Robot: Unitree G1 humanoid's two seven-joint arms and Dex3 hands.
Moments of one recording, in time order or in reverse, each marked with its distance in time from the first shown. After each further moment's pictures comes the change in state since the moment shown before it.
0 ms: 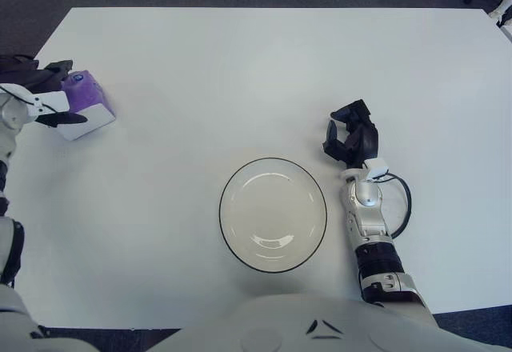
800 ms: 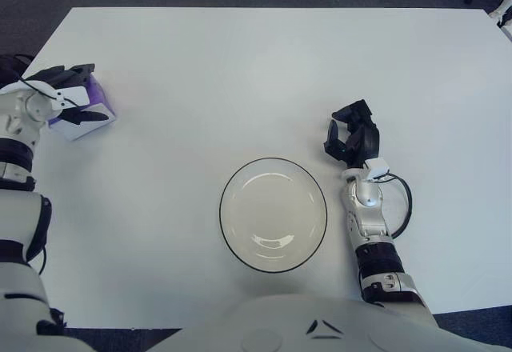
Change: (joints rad) left arm -0.131 -0.093 -0.057 0.159 -0.019 -0.077 -0.013; right arm 0.000 0.001 -0.004 0.000 0.002 -0.001 -0.008
